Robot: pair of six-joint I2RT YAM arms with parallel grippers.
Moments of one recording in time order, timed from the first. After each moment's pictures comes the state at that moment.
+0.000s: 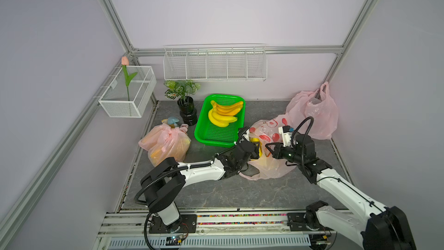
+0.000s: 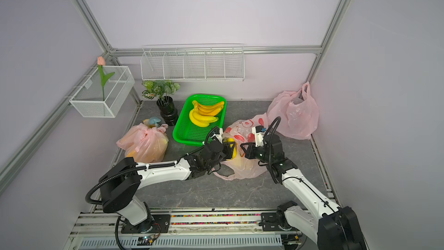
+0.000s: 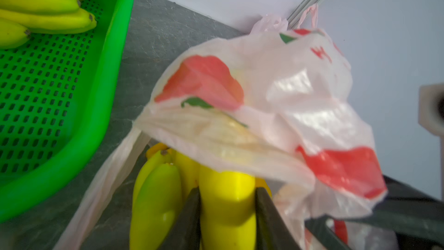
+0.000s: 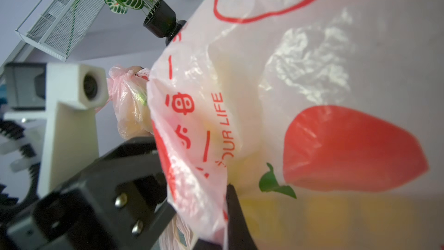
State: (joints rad) left arm -1.05 1.67 0.96 0.33 -0.33 -0.76; right arm 0.36 1.04 0.55 0.02 -0.48 0.52
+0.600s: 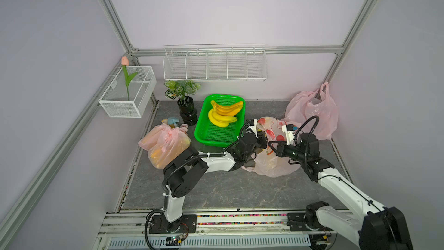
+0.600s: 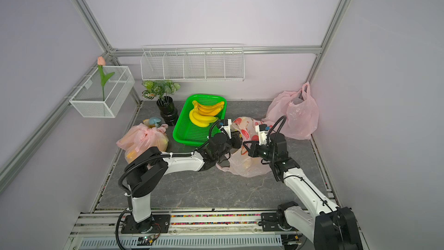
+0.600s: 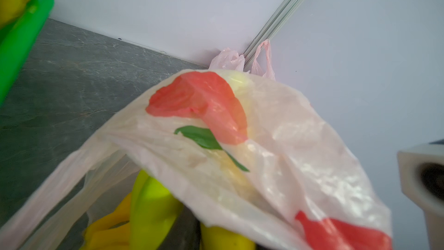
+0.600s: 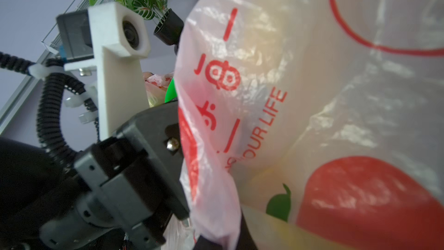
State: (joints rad) left arm -0.99 1.97 1.17 0.66 -0.16 -0.68; right arm 0.25 1.06 0.54 0.07 -0.58 0.53
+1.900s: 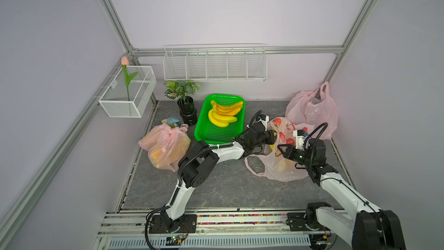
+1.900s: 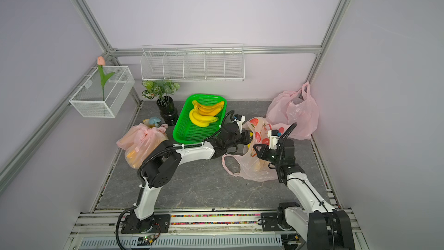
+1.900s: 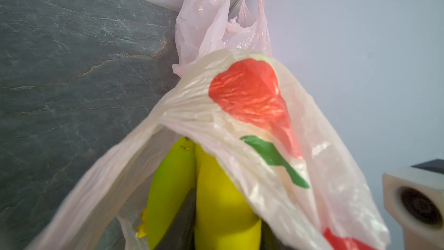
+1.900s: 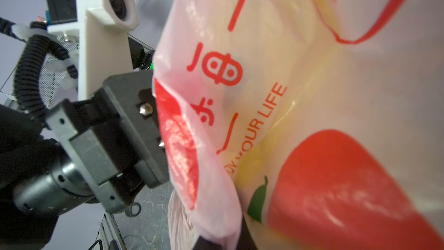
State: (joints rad) left arm -0.96 2.13 1.45 0.40 0.11 -0.71; right arm 0.09 1.04 0.43 0.11 -0.60 0.58
